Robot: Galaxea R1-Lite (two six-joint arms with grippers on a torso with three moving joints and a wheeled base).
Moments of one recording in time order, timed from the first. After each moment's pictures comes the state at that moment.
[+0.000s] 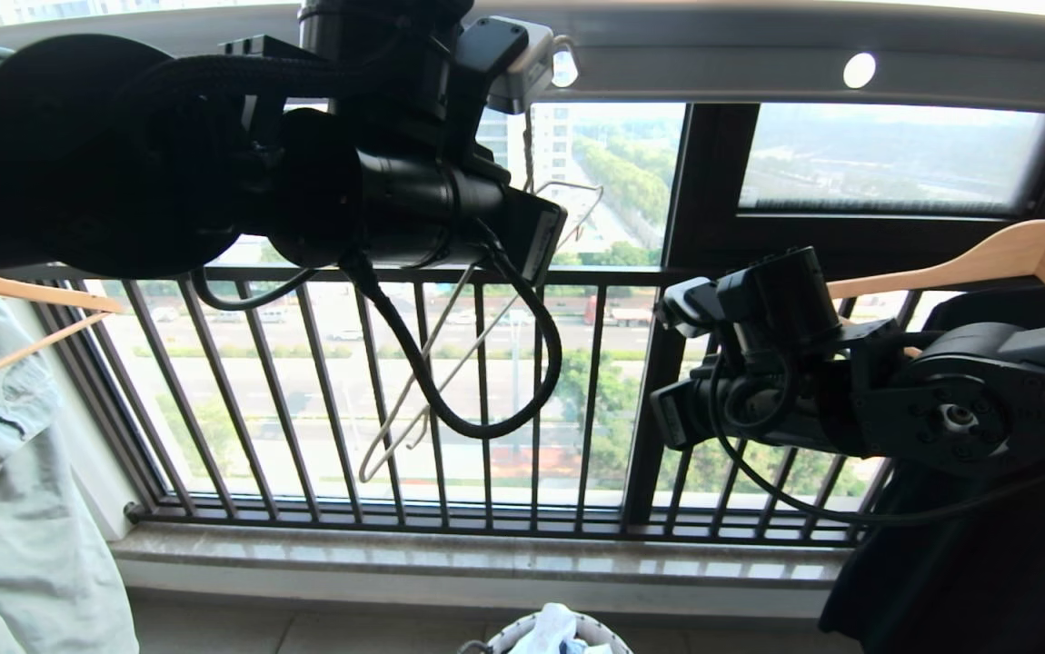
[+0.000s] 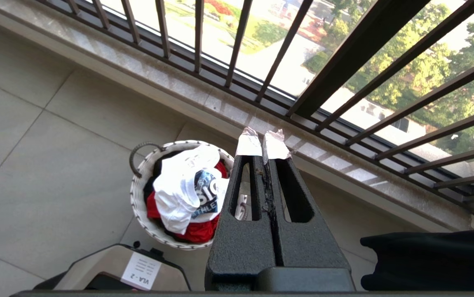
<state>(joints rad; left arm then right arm) -0.77 1.78 -1.77 0.22 0.28 0.13 0.53 1.80 -1.17 -0.05 -0.23 0.00</state>
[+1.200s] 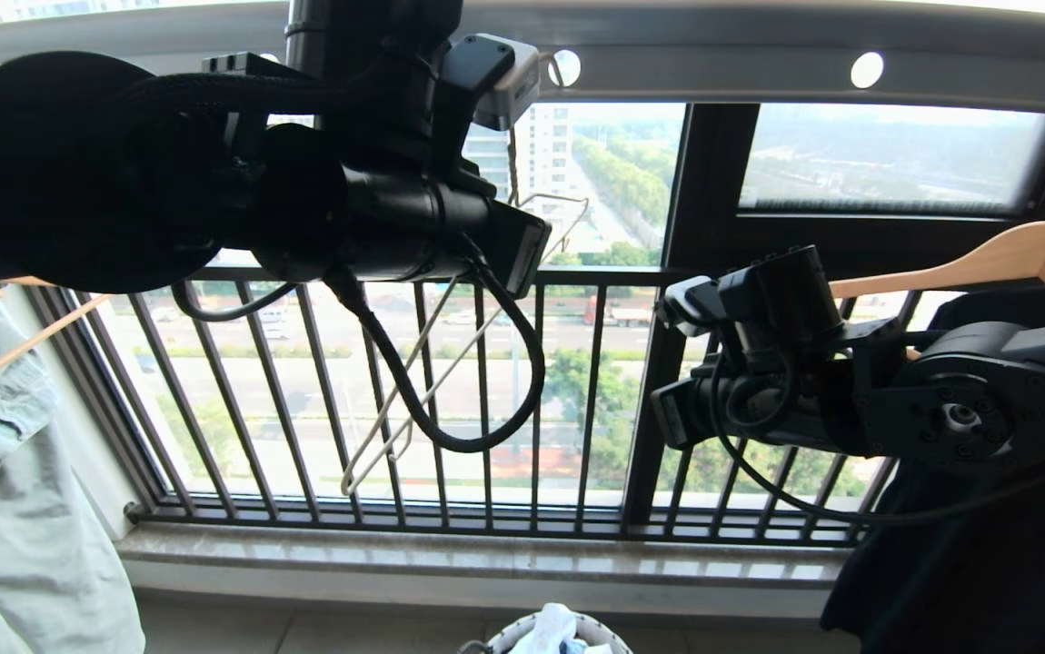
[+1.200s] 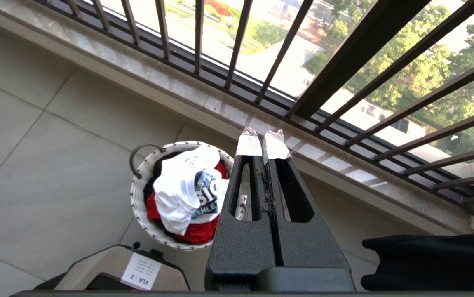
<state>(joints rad) -0.76 1.76 -1.72 0.22 0.30 0.14 0.53 1.80 -1.17 -0.05 -0.23 0.00</state>
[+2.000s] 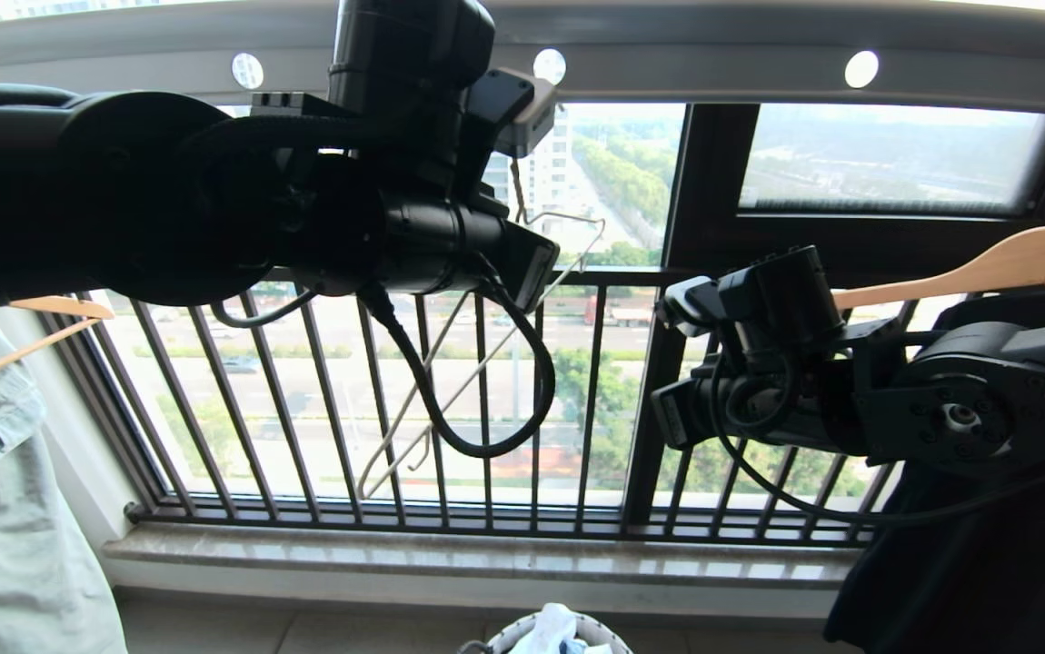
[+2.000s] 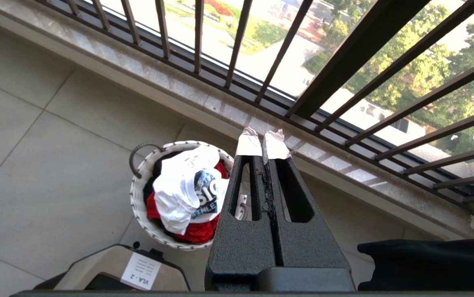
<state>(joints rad) -0.75 1.80 -1.72 0.22 0.30 0.16 0.53 1.80 -1.17 -0.05 -0.23 0.00</state>
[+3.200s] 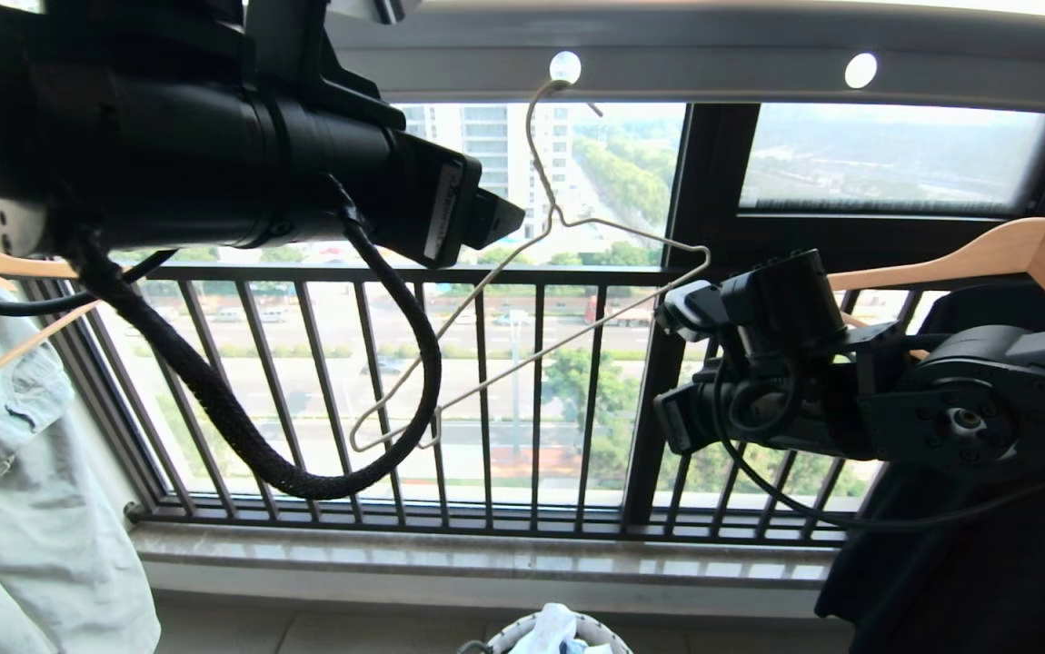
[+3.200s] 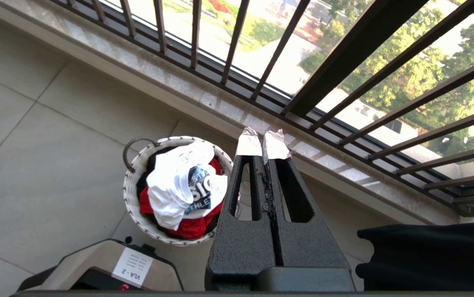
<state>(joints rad) -0.80 1.54 -1.60 0.23 0.34 0.15 0.53 1.79 -1.15 -0.05 -0.23 -0.02</state>
